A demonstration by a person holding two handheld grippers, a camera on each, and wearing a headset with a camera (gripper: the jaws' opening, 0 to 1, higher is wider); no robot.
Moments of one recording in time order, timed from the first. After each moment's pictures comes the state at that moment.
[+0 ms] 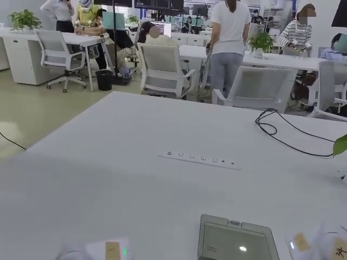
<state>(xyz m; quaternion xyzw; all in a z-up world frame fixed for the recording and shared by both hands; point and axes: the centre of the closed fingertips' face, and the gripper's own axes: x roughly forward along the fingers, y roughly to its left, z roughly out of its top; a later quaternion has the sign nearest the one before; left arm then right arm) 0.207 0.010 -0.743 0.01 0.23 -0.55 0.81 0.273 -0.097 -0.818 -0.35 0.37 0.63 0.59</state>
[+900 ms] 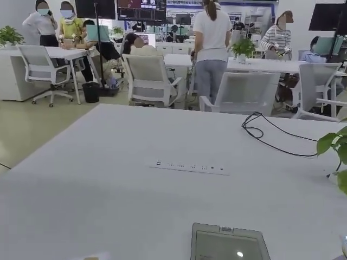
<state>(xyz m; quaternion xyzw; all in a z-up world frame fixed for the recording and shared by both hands) 0.213 0.024 -0.748 0.03 0.24 -0.54 0.81 0.263 -0.145 -0.768 -0.27 0.34 0.57 0.69</state>
